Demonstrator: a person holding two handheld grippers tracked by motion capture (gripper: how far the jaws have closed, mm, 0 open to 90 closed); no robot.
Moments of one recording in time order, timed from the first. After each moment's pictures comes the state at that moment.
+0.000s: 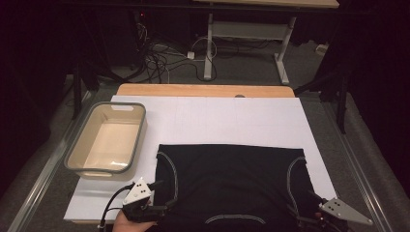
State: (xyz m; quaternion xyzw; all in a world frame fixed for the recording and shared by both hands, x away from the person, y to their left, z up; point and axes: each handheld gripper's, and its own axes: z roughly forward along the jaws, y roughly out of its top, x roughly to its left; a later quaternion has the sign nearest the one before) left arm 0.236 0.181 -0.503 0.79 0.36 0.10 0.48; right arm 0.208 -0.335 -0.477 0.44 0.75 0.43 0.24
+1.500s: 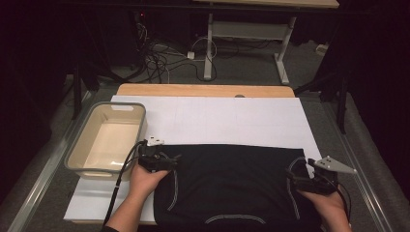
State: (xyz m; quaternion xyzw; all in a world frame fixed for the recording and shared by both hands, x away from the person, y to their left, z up) left arm 0.371 0.166 -0.504 0.77 0.50 0.12 0.37; right arm 0.317 -0.346 -0.468 0.48 0.75 0.39 0.25
